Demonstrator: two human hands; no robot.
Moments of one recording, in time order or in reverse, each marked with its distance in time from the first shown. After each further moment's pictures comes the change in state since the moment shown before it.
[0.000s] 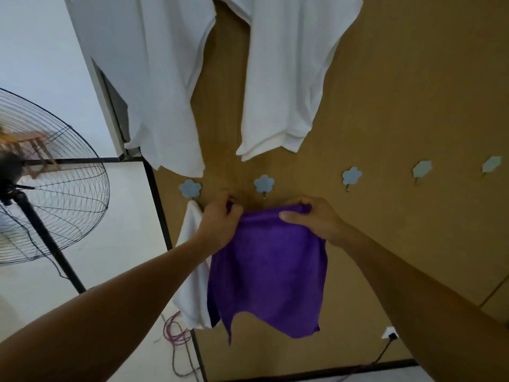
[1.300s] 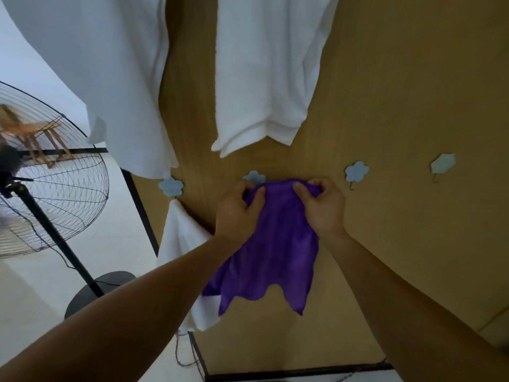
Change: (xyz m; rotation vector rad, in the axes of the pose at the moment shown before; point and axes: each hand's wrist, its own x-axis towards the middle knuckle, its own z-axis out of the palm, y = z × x) left_hand 0.023 0.014 0.074 -0.052 0.138 0.105; right_hand 0.042 0.033 -0.009 0.037 0.597 -0.078
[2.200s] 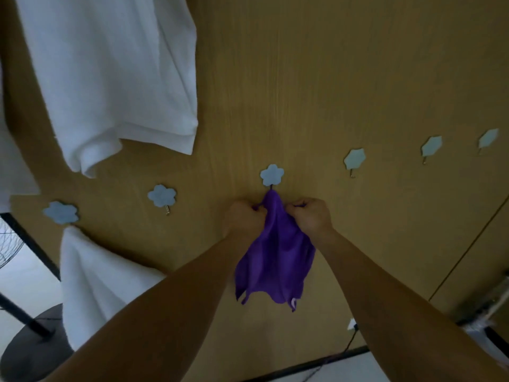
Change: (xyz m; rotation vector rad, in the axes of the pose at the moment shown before) left_hand 0.009 0.045 0.176 0.304 -0.318 -0.323; right_hand 0.062 0.081 -0.118 -0.168 -0.069 0.327
